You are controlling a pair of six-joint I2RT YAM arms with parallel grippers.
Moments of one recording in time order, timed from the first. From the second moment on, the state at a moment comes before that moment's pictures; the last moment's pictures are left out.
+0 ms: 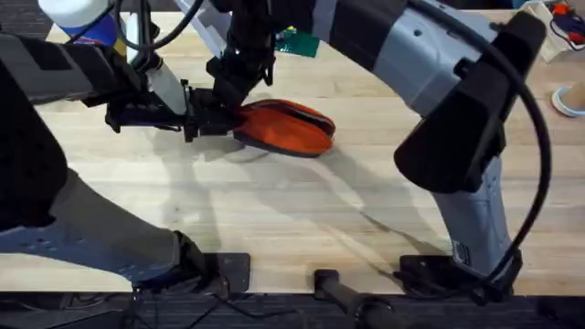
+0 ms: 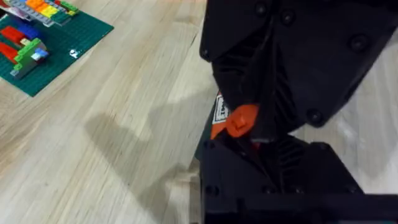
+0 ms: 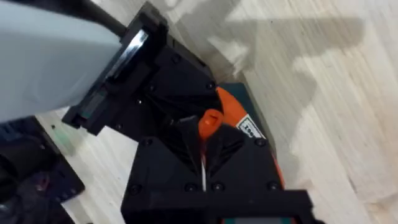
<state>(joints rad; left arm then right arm) 0.35 1.78 0.98 -0.92 1.15 1.69 0.82 2.34 2.39 -1.27 -0.22 -0.11</state>
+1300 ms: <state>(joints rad) 0.33 1.78 0.98 -0.93 1.28 1.69 0.76 2.25 2.39 -1.42 -0.22 -0.33</state>
